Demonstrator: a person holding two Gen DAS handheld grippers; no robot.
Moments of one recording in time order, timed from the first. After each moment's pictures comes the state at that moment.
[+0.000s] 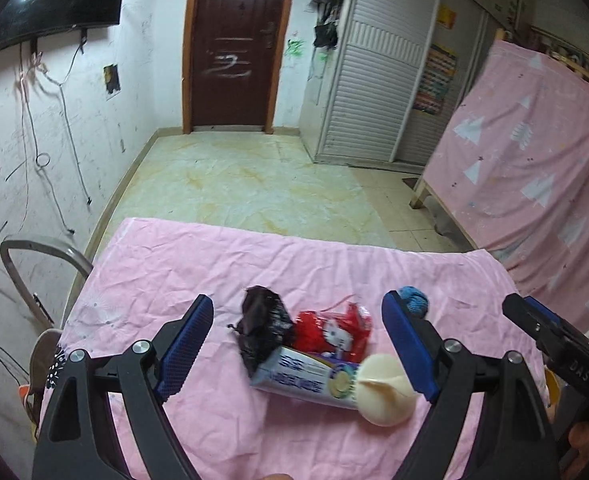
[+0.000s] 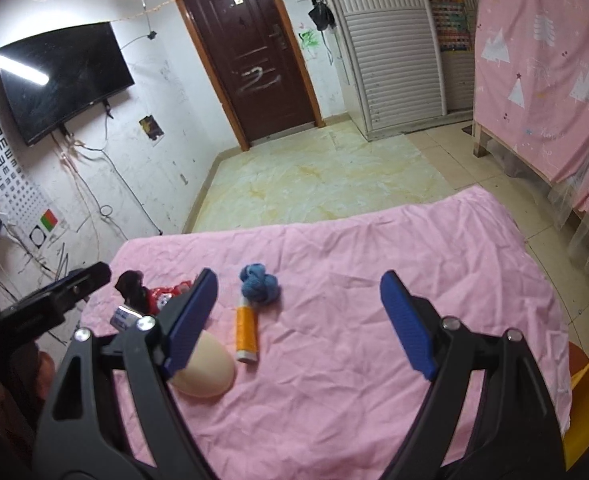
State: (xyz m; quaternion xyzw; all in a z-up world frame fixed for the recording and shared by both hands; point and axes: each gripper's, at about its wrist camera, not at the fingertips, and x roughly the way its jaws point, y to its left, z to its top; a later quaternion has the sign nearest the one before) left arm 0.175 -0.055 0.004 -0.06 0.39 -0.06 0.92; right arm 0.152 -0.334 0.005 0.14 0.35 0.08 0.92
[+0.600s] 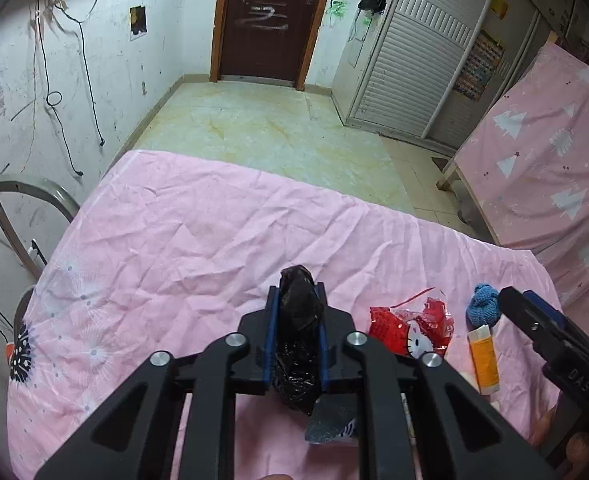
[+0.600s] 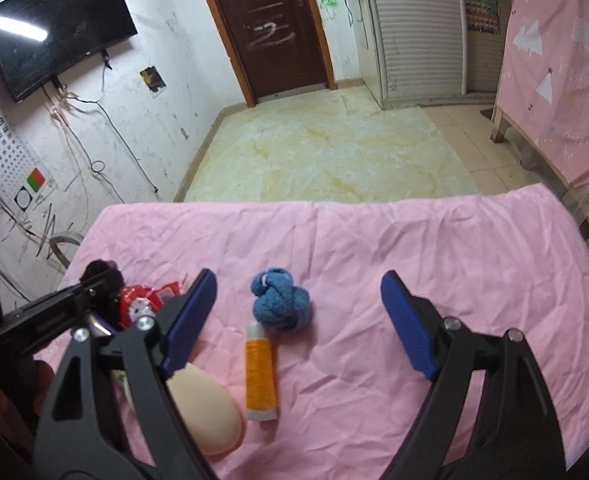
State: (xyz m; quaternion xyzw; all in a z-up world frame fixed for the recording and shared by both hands) left arm 0.225 -0.021 -0.056 -0.10 0.46 -0.01 0.88; right arm 0.222 -0.286 -0.034 0.10 0.42 0.10 0.90
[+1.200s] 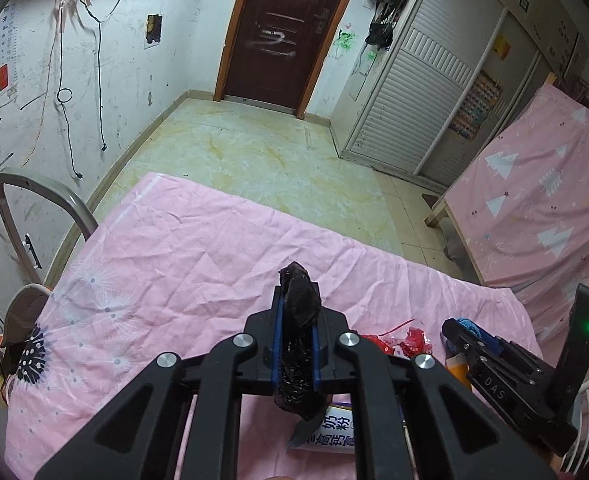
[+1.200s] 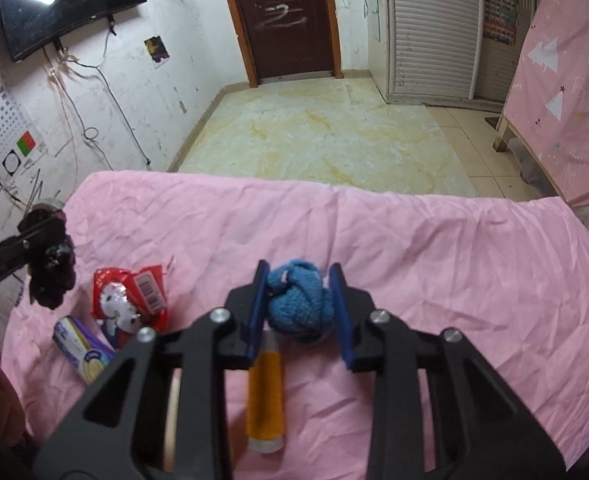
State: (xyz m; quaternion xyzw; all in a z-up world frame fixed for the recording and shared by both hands) left arm 0.213 0.006 -0.035 -0.15 0.41 -0.01 0.90; right arm 0.235 -0.255 -0.051 0.04 0.43 0.11 0.89
